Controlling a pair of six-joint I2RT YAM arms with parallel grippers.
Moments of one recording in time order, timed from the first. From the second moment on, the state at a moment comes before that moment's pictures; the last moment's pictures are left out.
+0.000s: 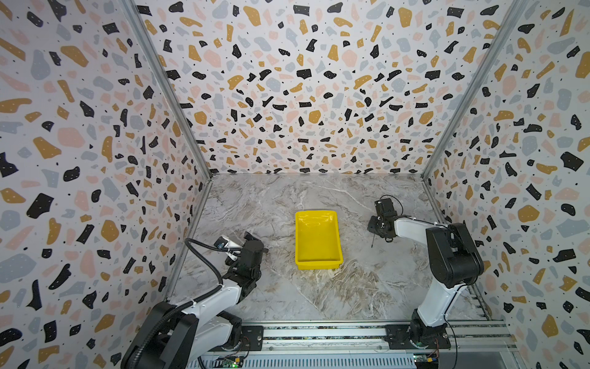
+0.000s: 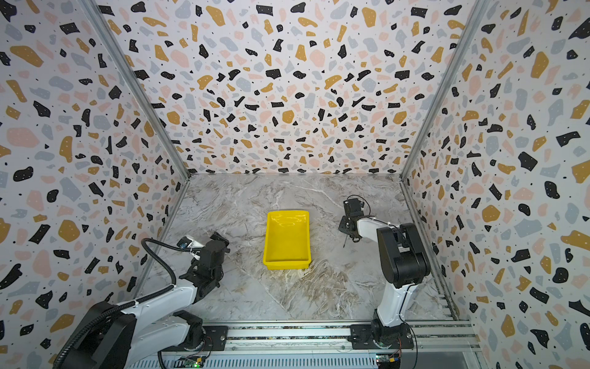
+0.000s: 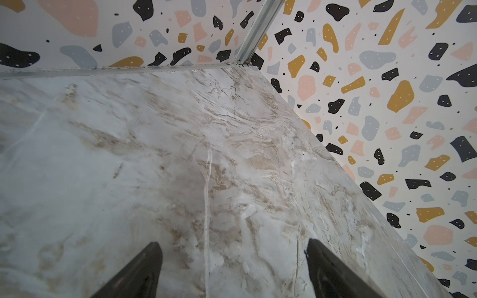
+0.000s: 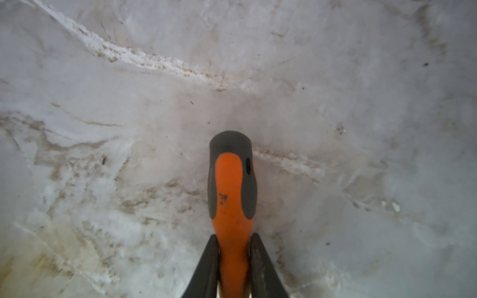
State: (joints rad) left arm -0.39 1.12 0.27 0.29 -0.77 -1.01; right arm 0.23 1.82 1.02 -0.23 0.13 0.54
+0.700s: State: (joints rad) left arm -0.39 1.15 0.23 0.48 -0.53 -0.89; right arm 0.74 1.45 1.07 -0.48 0.34 0.49
